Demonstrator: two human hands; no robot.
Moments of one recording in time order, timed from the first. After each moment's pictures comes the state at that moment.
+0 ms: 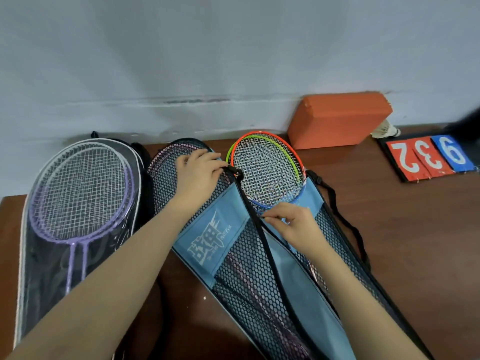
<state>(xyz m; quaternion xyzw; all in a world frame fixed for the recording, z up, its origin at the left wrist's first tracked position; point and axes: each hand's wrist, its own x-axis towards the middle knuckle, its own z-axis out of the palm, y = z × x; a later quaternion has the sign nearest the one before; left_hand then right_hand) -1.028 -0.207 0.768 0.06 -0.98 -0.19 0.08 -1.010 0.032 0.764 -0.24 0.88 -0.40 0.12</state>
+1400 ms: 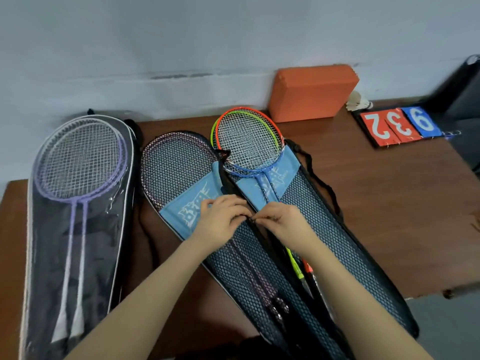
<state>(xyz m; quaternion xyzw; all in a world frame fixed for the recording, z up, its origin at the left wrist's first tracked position) -0.878 -0.098 0.743 -0.08 -0.97 -0.24 -0.04 -0.913 0.083 0.766 -0.23 0.88 -0.37 0.17</state>
